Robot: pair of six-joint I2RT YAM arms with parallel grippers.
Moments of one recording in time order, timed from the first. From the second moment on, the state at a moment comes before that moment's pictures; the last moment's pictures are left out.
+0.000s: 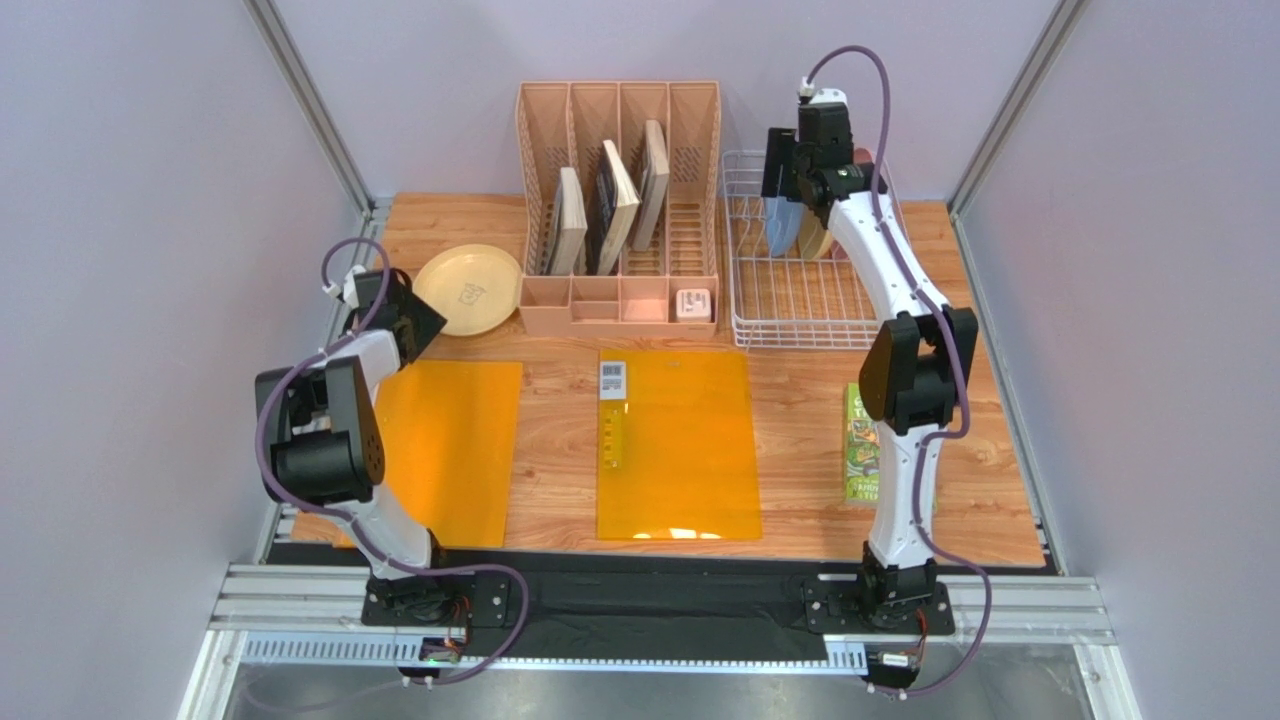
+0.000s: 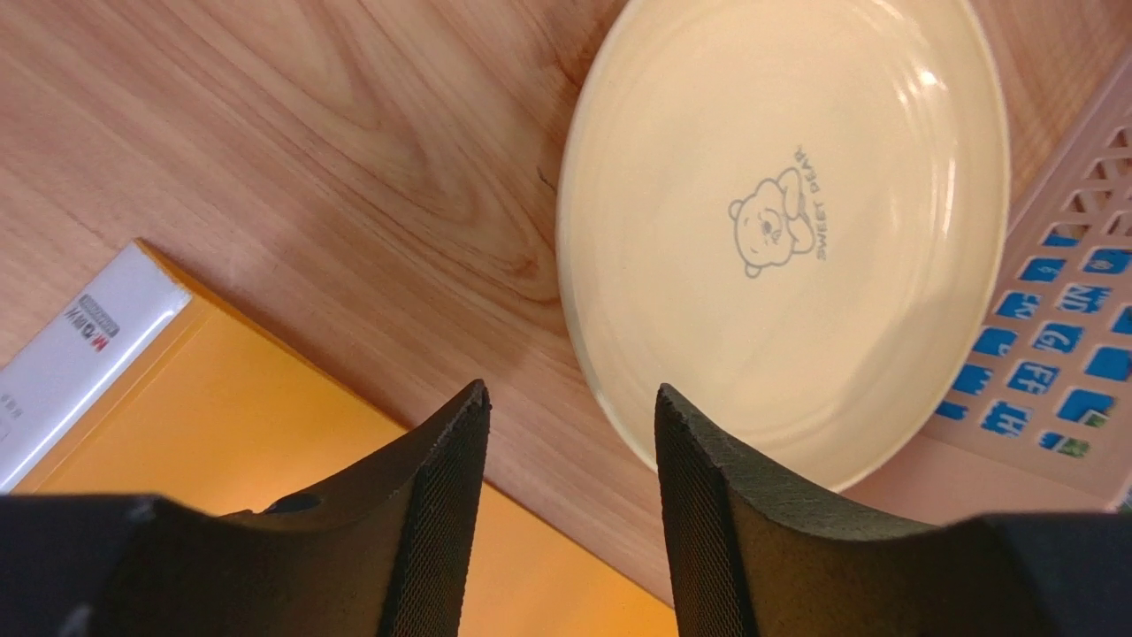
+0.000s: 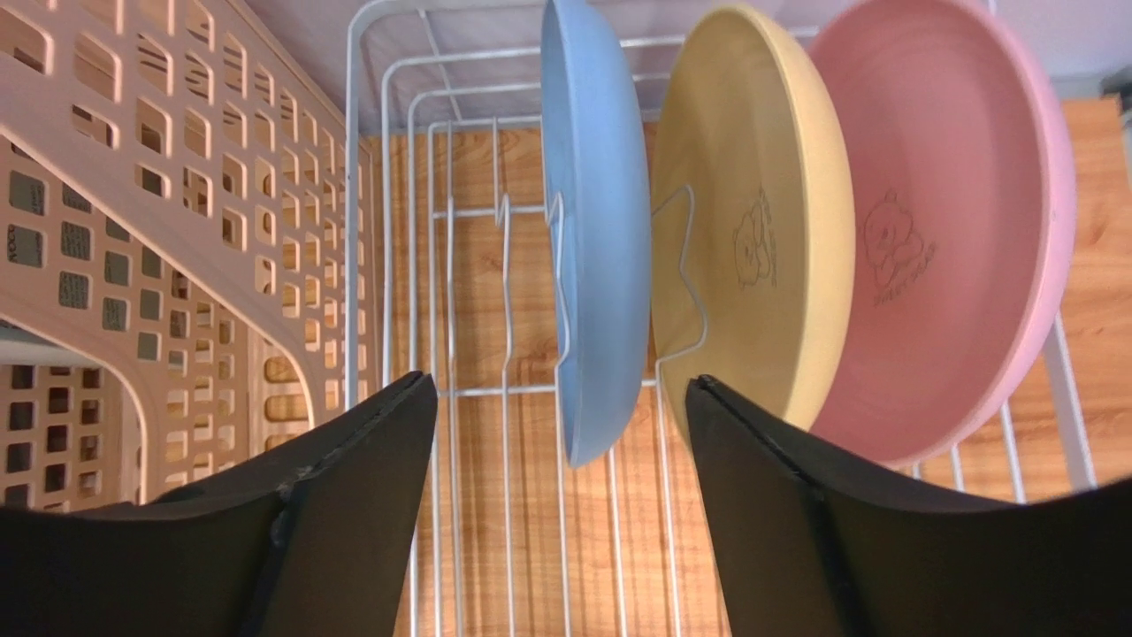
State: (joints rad) left arm 0.20 1.71 0.94 0.03 -0.05 -0.69; right arm 0.18 2.16 2.15 -0.55 0.19 0.16
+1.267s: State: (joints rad) left arm 0.02 1.26 0.87 -0.03 0.02 -0.62; right arm 0.39 2.28 2.09 -0.34 0.99 -0.06
